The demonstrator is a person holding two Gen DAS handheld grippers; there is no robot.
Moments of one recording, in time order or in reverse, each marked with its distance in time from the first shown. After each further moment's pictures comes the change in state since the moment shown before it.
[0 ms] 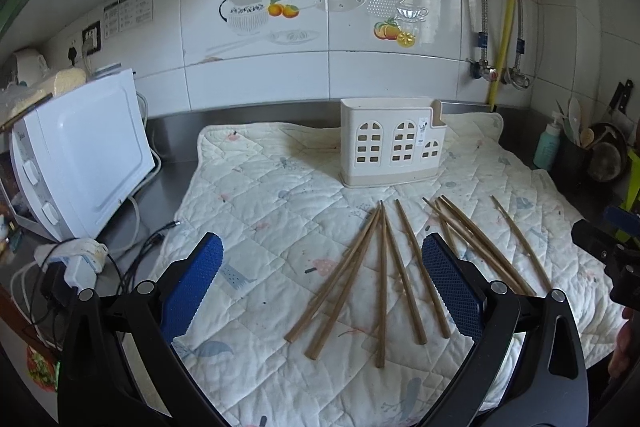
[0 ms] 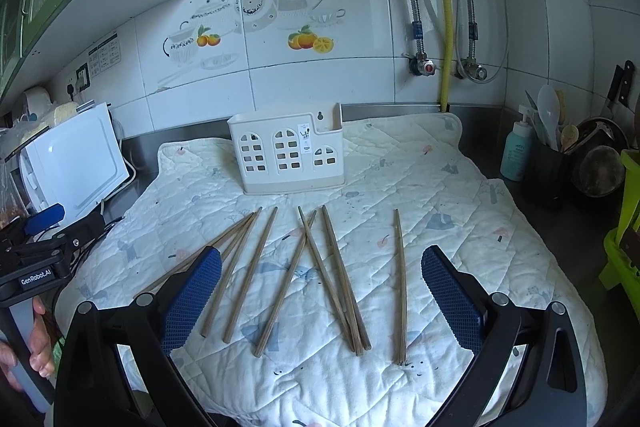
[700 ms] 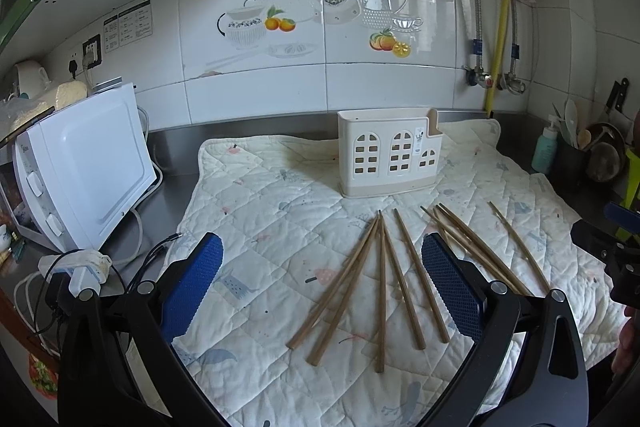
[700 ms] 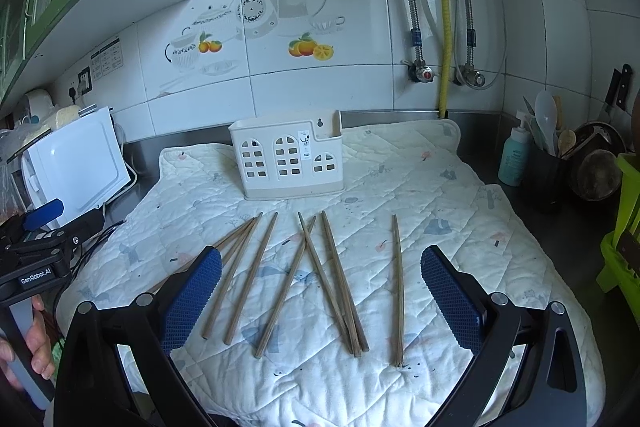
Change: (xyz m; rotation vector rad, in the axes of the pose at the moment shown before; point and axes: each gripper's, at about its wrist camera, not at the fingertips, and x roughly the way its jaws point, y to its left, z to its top) left arm -0.008 0.001 0.002 0.015 -0.039 -0.001; right arm -0.006 -0.002 0.000 -0.004 -0.020 0.000
